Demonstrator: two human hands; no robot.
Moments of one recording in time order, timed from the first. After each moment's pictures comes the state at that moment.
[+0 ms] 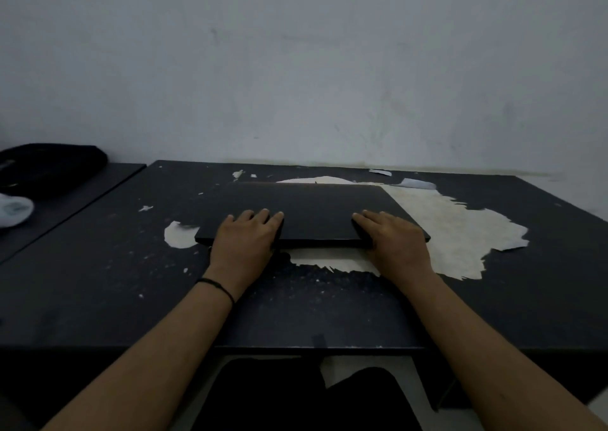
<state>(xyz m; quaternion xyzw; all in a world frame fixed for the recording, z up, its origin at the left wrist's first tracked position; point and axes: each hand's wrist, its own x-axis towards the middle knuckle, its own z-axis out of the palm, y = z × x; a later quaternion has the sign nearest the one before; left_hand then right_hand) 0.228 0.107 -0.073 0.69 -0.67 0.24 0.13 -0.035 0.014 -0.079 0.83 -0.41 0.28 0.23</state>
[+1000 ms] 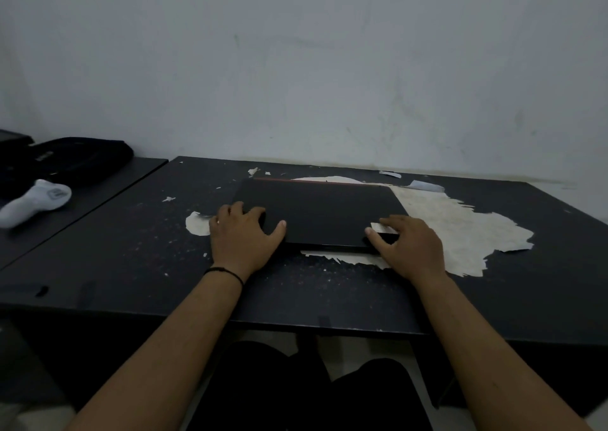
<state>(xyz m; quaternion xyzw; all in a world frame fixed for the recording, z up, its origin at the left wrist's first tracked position) 0.241 0.117 -0.083 0.80 -0.52 0.13 0.26 -0.047 0.021 -0.081 0.76 -0.54 0.36 0.02</state>
